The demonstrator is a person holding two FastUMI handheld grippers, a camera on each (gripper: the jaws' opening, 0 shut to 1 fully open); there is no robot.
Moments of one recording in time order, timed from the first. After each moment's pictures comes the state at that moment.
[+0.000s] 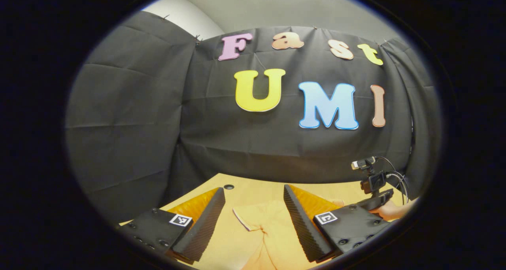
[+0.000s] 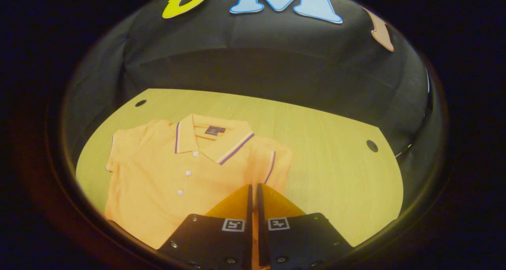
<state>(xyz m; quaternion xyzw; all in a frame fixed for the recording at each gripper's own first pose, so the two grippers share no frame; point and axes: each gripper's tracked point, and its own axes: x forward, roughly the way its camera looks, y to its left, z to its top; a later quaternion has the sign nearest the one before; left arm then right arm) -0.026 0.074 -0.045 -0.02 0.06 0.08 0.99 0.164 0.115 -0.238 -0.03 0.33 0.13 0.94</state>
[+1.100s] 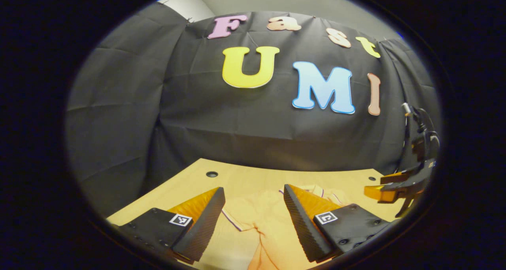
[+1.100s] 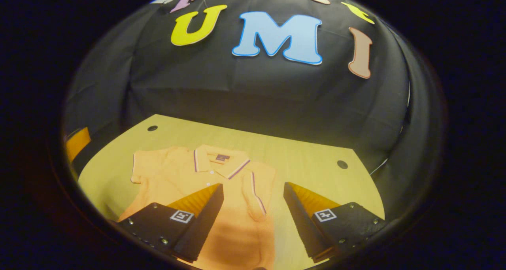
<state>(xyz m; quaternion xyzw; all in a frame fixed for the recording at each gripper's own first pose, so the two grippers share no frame) 0.058 0.084 -0.140 -0.06 0.12 0.01 0.99 0.075 0.091 -0.120 -0.04 0.21 0.07 0.98</state>
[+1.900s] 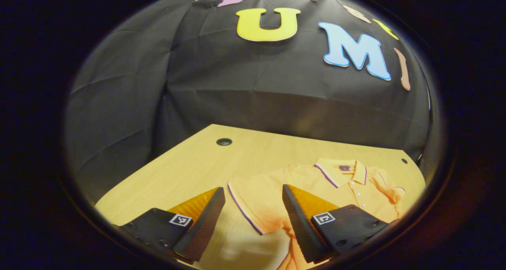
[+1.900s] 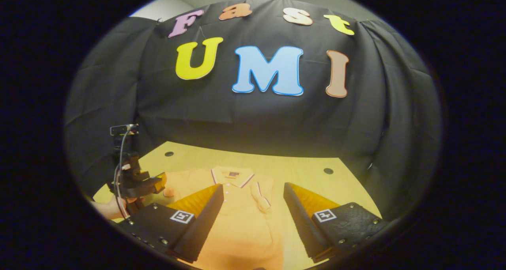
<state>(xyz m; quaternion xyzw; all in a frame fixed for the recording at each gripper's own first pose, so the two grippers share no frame) 0.142 0.135 -0.289 -0.05 0.23 0.08 0.97 -0.032 0.096 -0.040 0.01 0.13 0.08 0.99</state>
